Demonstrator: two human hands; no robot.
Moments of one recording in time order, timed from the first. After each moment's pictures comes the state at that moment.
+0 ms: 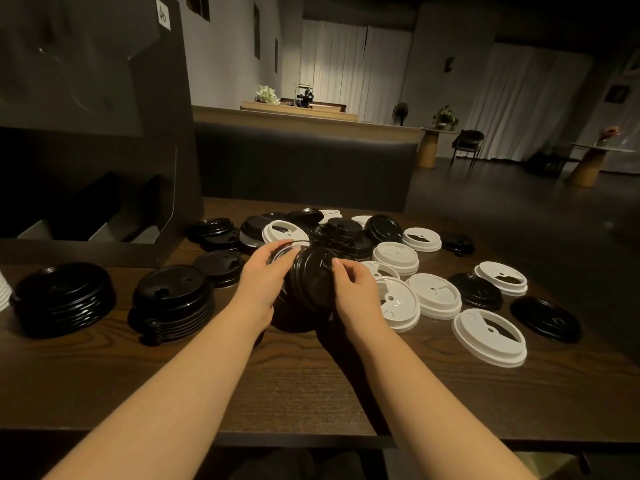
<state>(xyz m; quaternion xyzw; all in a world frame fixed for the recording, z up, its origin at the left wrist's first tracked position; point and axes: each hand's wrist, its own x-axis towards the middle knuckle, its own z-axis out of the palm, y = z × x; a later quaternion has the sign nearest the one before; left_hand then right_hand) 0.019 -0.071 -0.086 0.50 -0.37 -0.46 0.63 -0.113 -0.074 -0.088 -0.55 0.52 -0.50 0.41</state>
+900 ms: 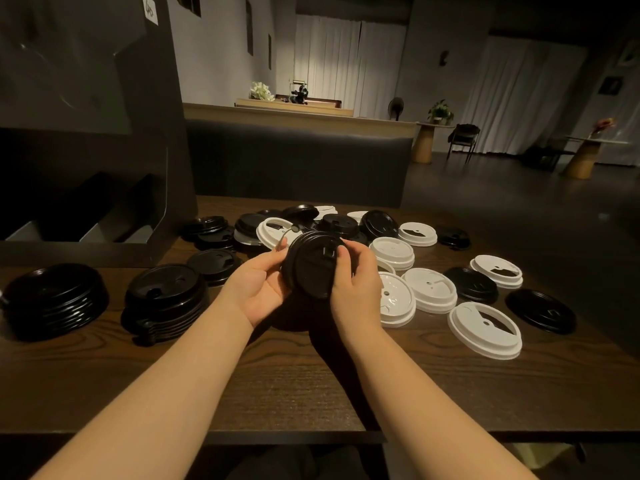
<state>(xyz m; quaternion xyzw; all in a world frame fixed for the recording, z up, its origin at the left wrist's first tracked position) 0.019 -0.060 -0.076 0.28 -0.19 -0.70 0.63 -0.115 -0.058 -0.084 -0.57 0.46 -0.60 0.32</state>
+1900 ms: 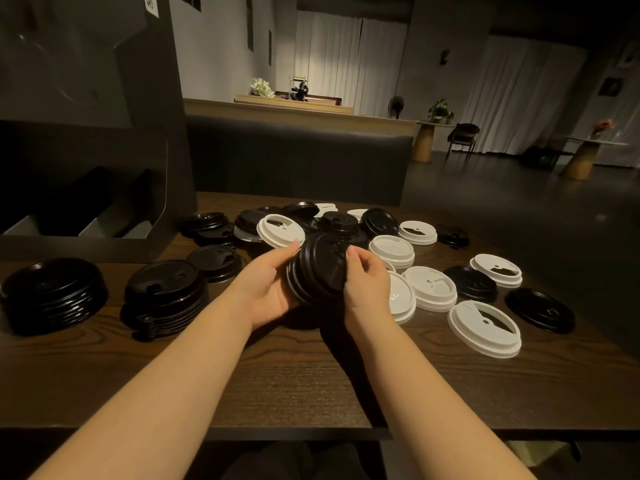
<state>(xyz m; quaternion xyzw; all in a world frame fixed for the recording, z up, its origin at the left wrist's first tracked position) 0.014 -0.054 -0.073 0.36 -0.26 -0.71 0.55 -0.117 -0.068 -0.081 -0.41 0.48 -0.62 0.47</state>
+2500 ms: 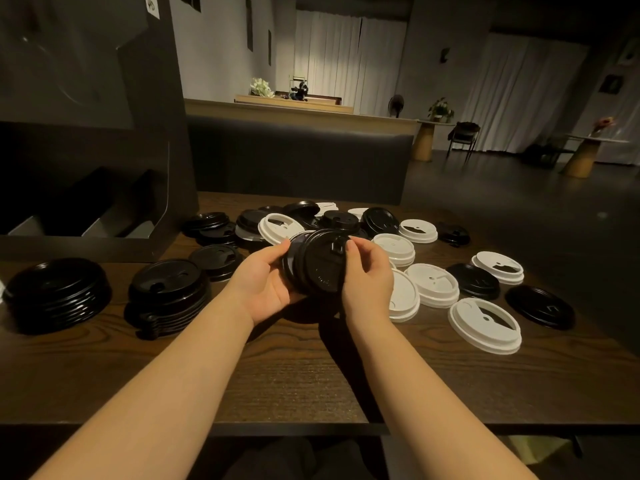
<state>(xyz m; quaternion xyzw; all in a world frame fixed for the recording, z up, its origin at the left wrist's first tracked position) 0.019 -0.056 -0.077 0.35 -0.25 -0.71 0.56 -0.118 -0.058 -0.081 -0.47 0.46 -0.65 0.38</state>
